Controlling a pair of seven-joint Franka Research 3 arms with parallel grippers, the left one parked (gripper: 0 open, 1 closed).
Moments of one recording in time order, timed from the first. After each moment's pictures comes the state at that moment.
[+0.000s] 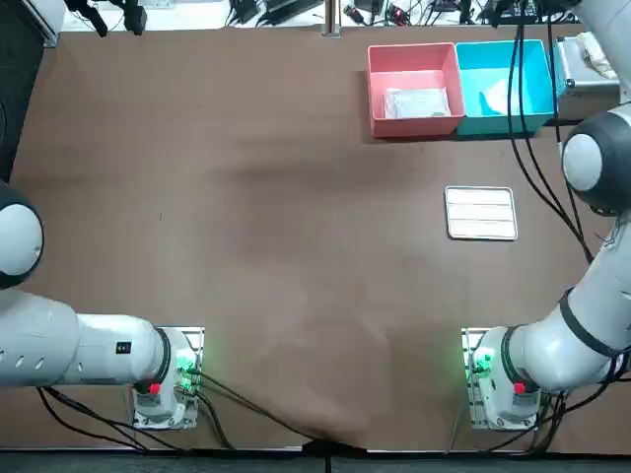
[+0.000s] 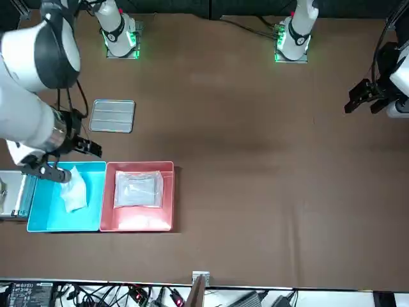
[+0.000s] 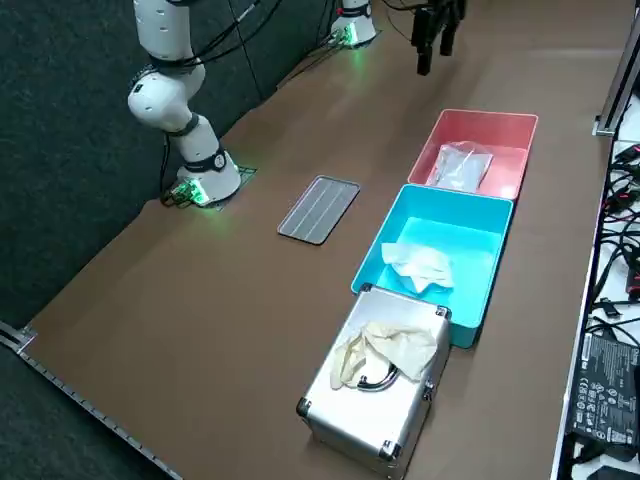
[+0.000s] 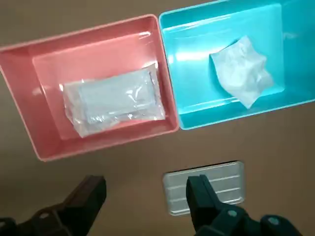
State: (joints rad) arm 0.20 0.44 -0.03 -1.15 -0.01 1.47 0.36
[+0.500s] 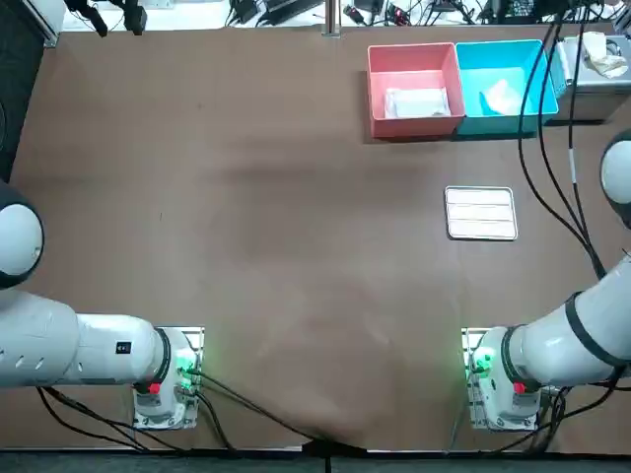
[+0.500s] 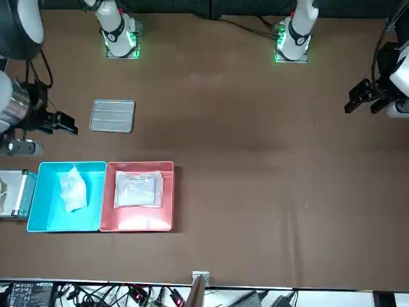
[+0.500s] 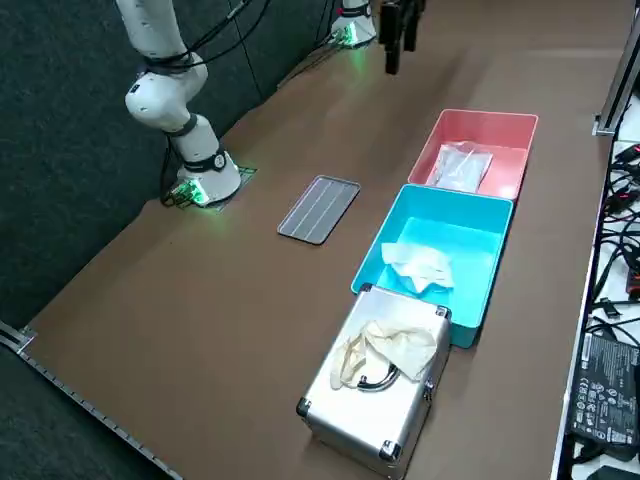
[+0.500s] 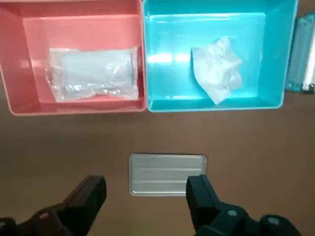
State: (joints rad) arm 0.10 0.27 -0.03 -1.31 -0.01 1.46 0.09
